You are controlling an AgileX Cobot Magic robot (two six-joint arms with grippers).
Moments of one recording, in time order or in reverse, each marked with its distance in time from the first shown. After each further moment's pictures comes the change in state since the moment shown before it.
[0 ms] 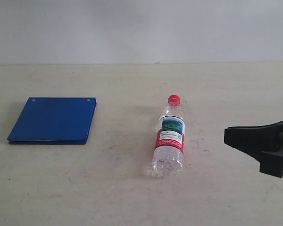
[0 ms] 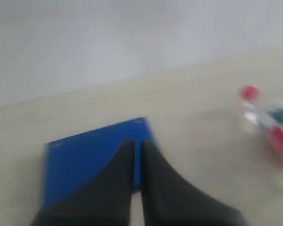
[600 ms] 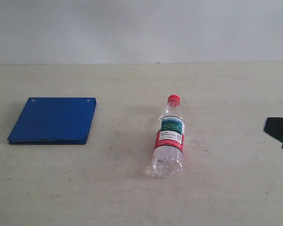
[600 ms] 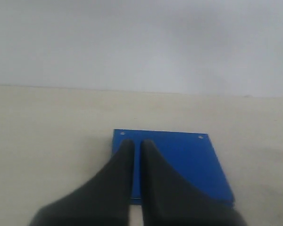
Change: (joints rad) left arm 0.000 -0.100 0.127 0.009 0.279 -0.238; right arm 0.000 -0.222 0.007 -0.207 -0.273 0.425
